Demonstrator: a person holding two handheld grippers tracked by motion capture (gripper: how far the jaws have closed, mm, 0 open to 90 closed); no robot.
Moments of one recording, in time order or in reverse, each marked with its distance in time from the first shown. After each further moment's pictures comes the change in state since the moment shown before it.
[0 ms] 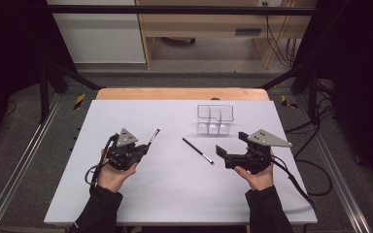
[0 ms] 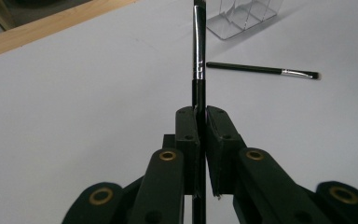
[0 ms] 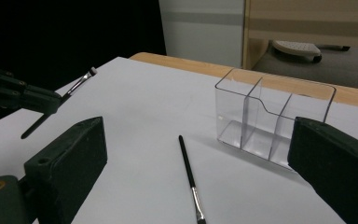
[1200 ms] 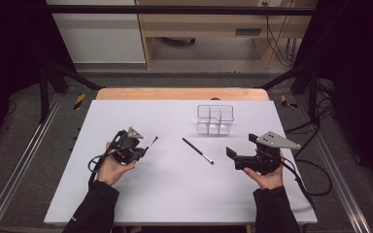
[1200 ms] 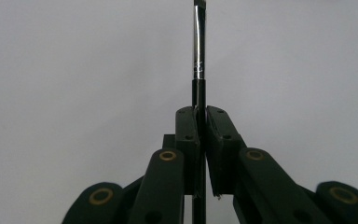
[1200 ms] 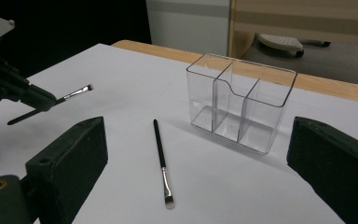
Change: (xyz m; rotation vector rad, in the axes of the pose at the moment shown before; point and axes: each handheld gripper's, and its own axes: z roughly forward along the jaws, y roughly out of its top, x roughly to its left) left arm 0.027 -0.004 0.039 0.276 -0.013 0.054; right arm -0.022 -0.011 -0.013 0.035 -0.054 -0.028
